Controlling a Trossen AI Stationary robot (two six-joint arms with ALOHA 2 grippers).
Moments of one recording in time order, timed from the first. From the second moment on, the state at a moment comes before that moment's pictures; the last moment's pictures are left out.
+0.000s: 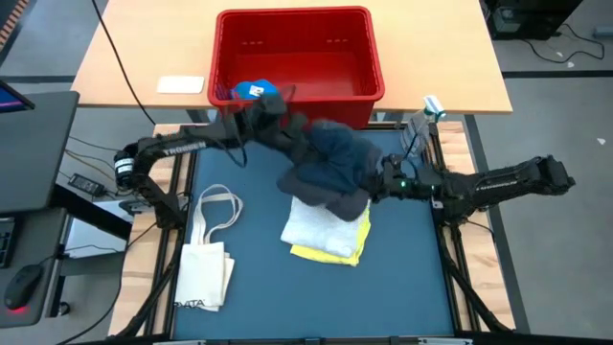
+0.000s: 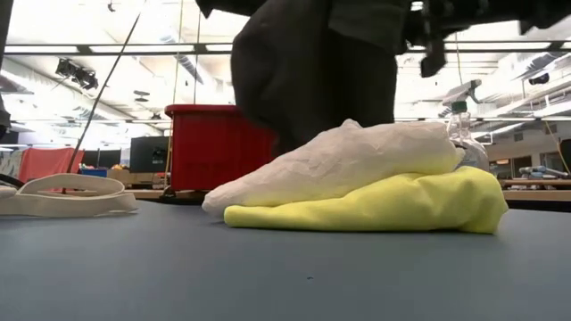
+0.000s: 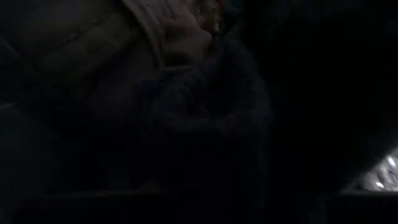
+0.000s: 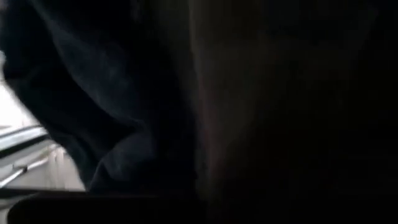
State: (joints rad) left arm 0.35 1.59 1.50 -0.27 0.56 -0.78; right arm 0.01 0.93 0.52 0.42 0.17 1.51
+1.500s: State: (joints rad) left arm 0.59 1.65 1.85 -0.59 0.66 -0.52; right arm -0.52 1.24 1.44 -0.71 -0.19 0.74
